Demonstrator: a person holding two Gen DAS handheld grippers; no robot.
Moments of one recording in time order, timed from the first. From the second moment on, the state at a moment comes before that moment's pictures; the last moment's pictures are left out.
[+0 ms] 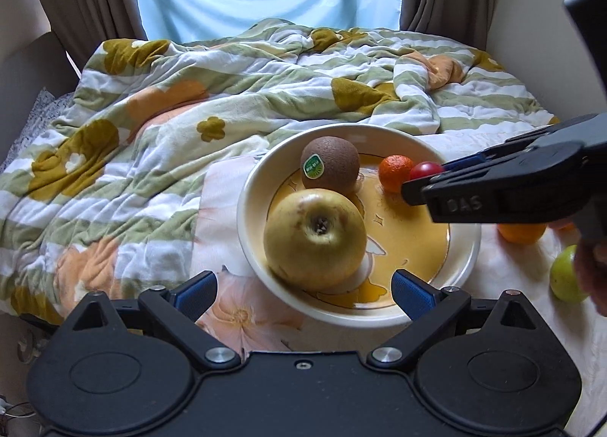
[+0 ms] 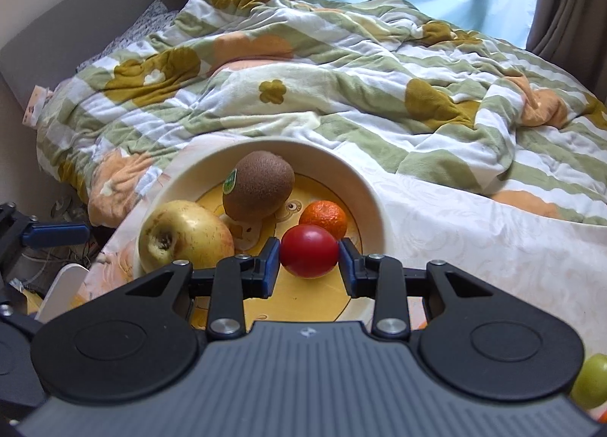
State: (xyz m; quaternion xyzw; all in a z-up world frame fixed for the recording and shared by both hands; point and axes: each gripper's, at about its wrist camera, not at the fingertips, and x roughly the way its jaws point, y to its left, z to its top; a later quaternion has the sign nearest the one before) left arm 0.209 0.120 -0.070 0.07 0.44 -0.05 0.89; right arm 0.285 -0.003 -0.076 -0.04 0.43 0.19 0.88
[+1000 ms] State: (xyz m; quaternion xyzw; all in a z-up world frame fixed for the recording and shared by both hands) left arm 0.149 0.129 -0.036 0.05 0.40 0.02 0.92; right arm 0.218 -0.037 -0.041 -0.04 0.37 0.15 0.92
